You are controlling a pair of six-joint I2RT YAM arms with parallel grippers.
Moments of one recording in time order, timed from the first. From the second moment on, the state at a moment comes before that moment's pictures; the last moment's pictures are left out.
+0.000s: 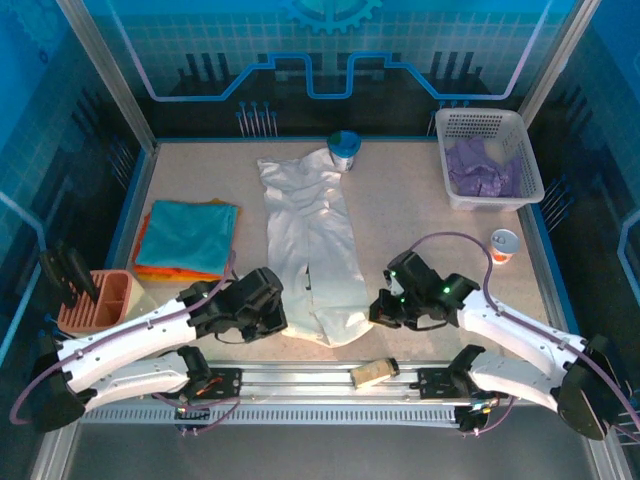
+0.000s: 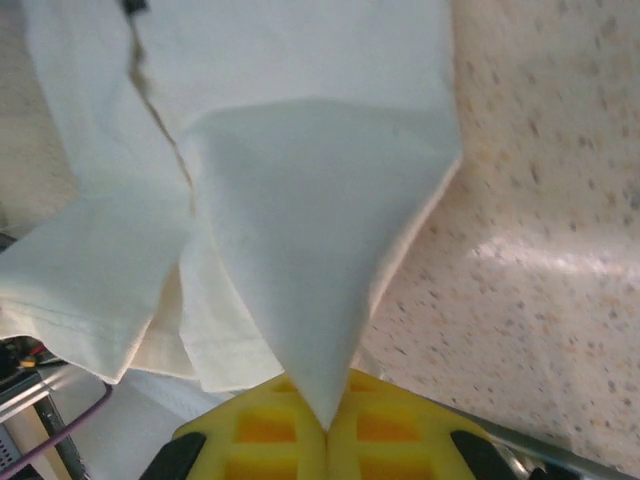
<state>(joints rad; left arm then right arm) -0.91 0.96 0.72 -0.86 0.09 -1.27 0.71 1.03 0.63 -0.68 -0.38 0.94</state>
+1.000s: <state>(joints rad) -0.26 1.40 1.08 -0.67 0.28 -0.77 0.37 1.70 1.27 -0.59 -0.56 0.77</state>
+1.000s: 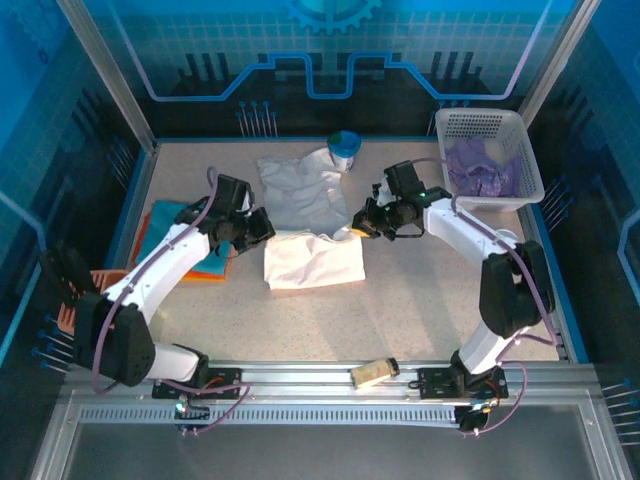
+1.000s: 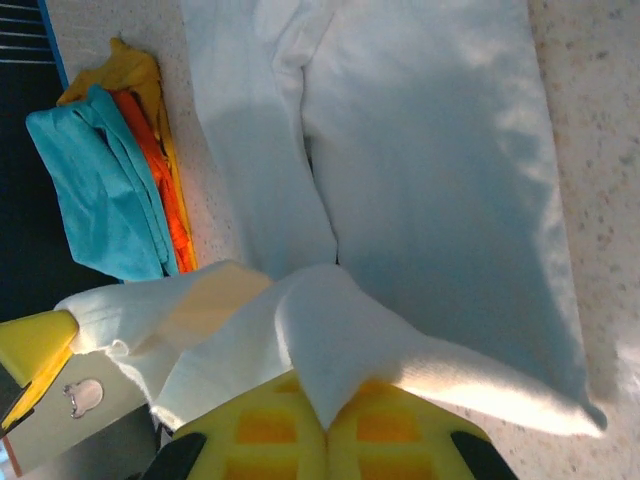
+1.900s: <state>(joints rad) -0.03 1.90 1.20 -0.38 0.49 -0.72 0.30 2.20 1.69 -0.57 -0.65 0.73</state>
